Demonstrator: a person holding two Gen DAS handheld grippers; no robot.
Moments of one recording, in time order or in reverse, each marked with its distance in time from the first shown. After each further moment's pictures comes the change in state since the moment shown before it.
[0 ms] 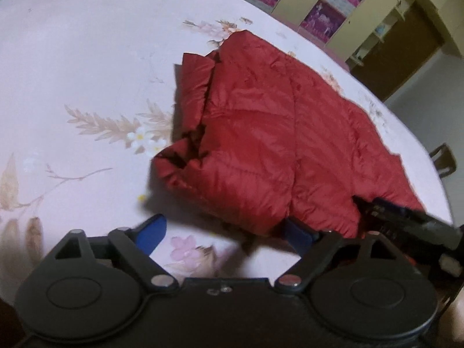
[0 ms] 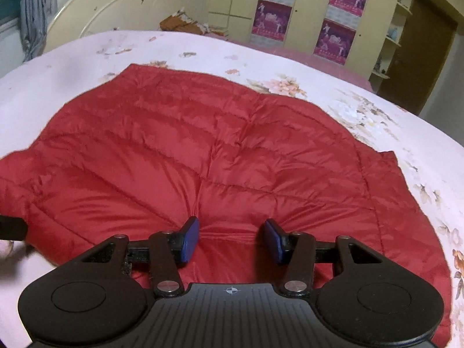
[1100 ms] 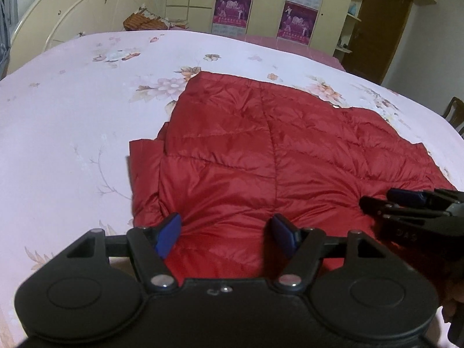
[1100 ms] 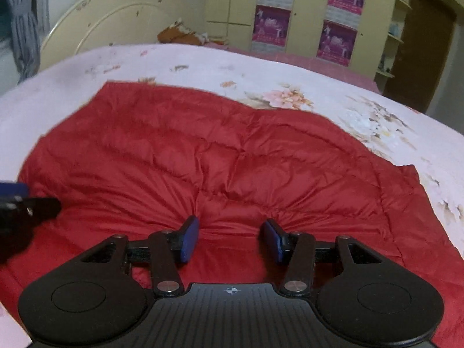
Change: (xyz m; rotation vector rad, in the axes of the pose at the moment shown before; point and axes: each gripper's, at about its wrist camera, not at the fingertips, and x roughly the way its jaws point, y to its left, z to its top) left arm 0.044 -0.052 0.049 0.317 -0.134 0.141; right arm 0.050 -0.021 0.032 0.029 -0.040 0.034
